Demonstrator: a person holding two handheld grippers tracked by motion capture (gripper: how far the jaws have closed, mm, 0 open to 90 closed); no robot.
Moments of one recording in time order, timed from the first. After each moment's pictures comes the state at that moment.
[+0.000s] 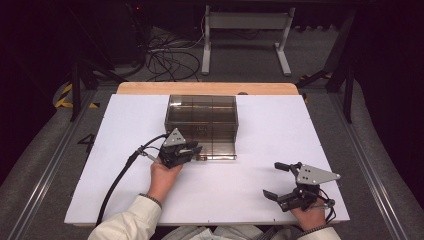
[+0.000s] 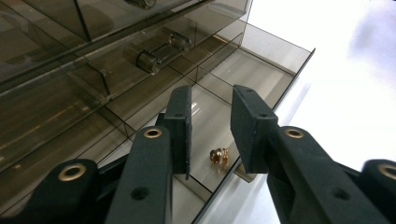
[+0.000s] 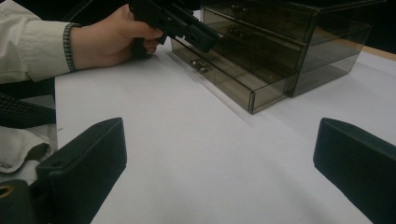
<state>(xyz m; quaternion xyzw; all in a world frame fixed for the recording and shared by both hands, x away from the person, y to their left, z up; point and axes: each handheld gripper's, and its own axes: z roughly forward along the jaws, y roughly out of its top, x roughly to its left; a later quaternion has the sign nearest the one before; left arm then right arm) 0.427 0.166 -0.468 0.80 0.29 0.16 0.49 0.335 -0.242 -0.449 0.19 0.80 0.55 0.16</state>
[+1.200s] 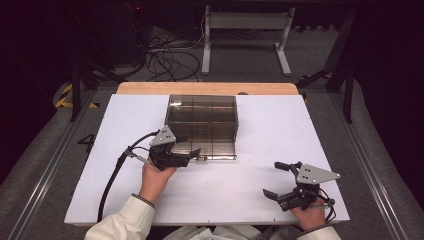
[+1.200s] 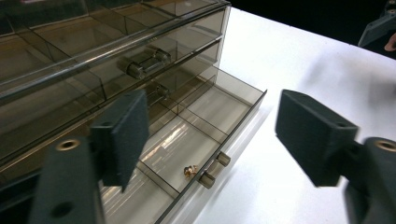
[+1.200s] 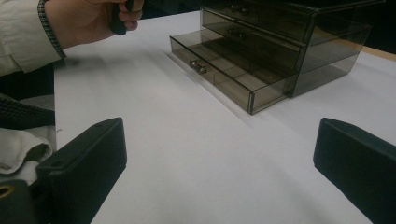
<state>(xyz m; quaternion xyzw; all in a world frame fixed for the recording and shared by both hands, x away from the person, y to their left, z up) 0.399 0.181 -0.426 0.78 0.29 0.15 0.53 0.336 -0.242 -0.449 0.19 0.80 0.55 0.16</state>
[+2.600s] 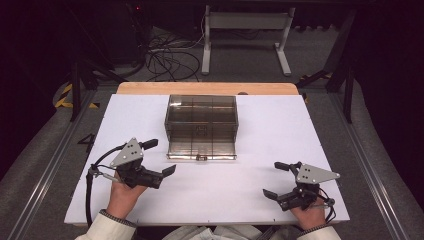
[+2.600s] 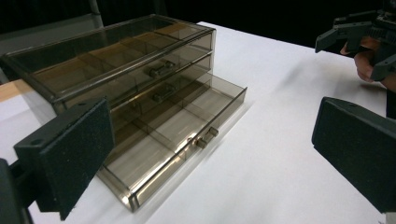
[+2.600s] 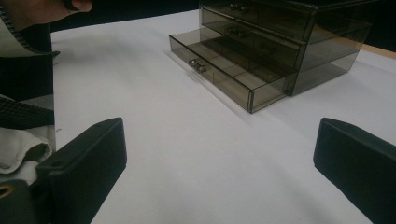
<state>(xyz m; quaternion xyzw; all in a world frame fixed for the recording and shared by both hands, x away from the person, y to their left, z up) 0.329 0.242 -0.404 0.76 0.27 0.20 0.55 0.337 -0.242 -0.449 0.19 0.80 0.55 0.16</state>
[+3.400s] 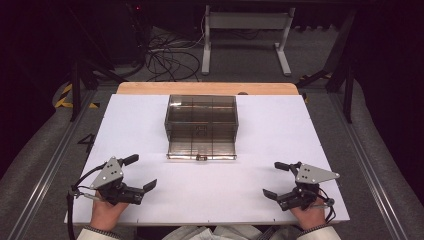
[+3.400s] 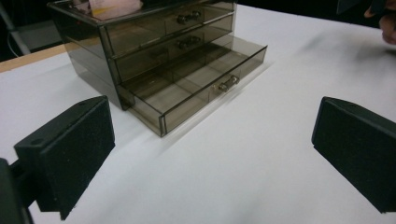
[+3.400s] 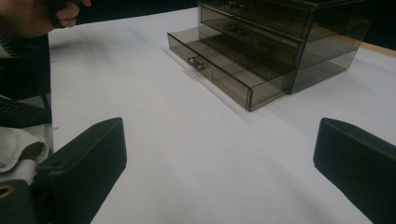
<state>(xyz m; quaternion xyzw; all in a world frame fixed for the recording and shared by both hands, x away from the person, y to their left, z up) 0.300 0.285 -0.447 0.76 0.29 0.23 0.53 0.337 -0.242 -0.450 0.19 0.80 0.55 0.16</state>
